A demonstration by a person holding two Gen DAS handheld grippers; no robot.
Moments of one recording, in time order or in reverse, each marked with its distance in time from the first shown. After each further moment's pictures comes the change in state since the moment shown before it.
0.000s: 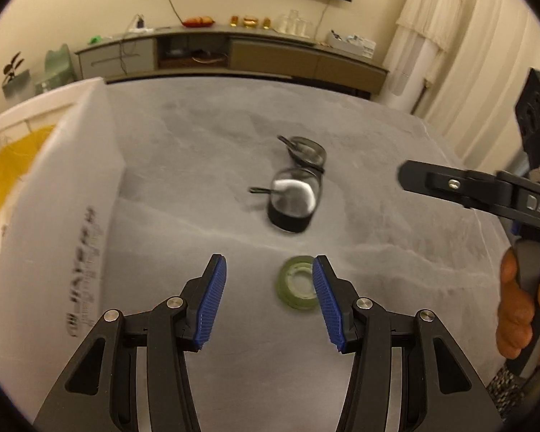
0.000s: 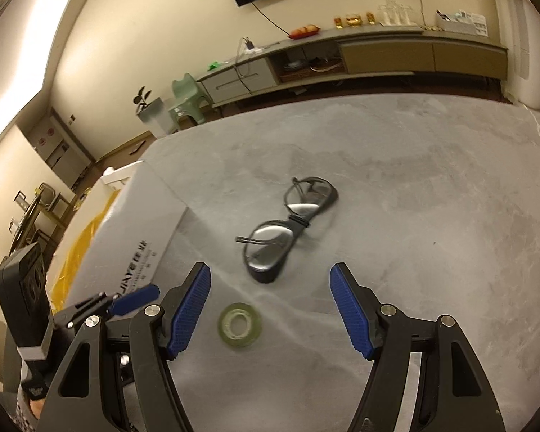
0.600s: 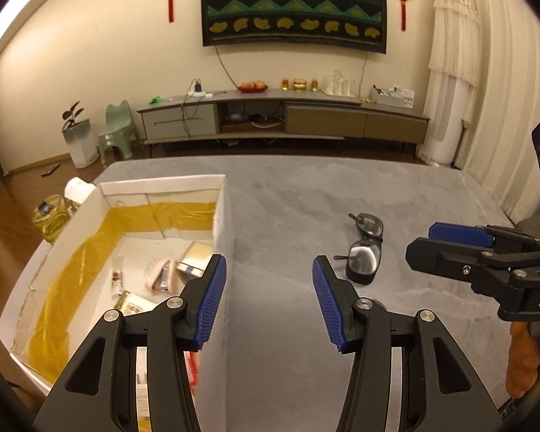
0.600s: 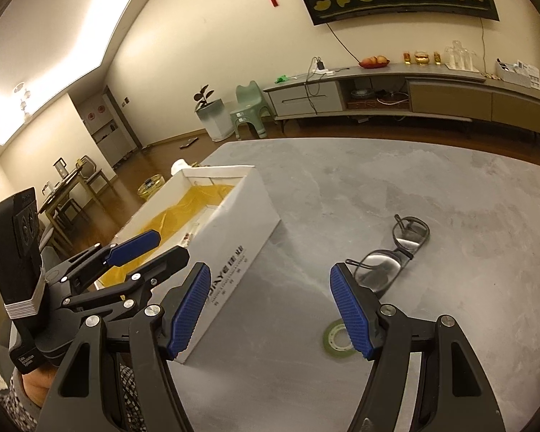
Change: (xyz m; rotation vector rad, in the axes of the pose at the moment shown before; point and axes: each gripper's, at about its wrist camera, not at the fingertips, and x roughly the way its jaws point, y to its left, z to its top) left arm -0.109 0.037 0.014 0.012 -0.240 0.264; right arm -0.035 0.107 -0.009 -0.200 -0.084 0.147
